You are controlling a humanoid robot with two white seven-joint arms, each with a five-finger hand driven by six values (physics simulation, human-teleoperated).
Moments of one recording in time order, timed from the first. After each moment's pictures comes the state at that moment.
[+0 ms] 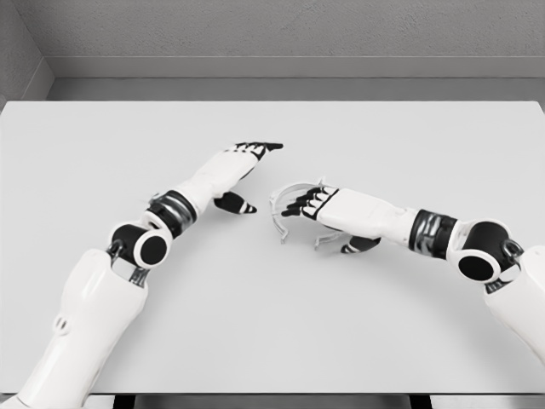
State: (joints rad) left arm -0.35 0.15 -0.39 -1.50 -0.72 -0.07 -0.38; right arm -0.37 -0.56 0.51 -1.63 0.56 -0.42 0.53
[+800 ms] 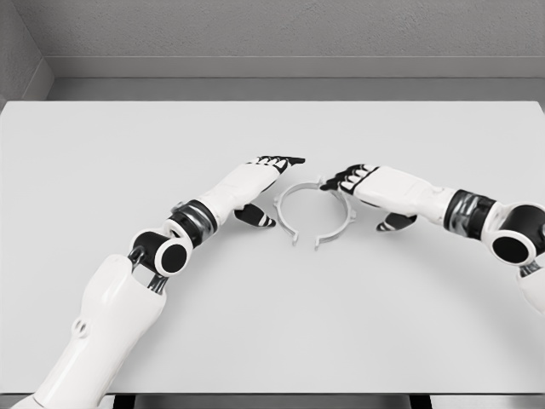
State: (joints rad) left arm -0.35 0.11 -0.44 -1.48 -0.72 -0.07 -0.38; right arm -0.39 -0.62 0.44 -1.56 0.56 -0.42 0.53
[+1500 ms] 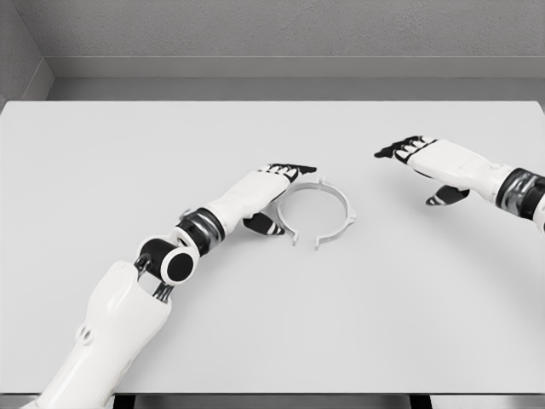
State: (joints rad) left arm -0.32 0.11 -0.47 -1.51 -0.72 -0.08 -0.38; right arm -0.42 -0.71 0.37 -1.46 0.56 -0.41 0.46
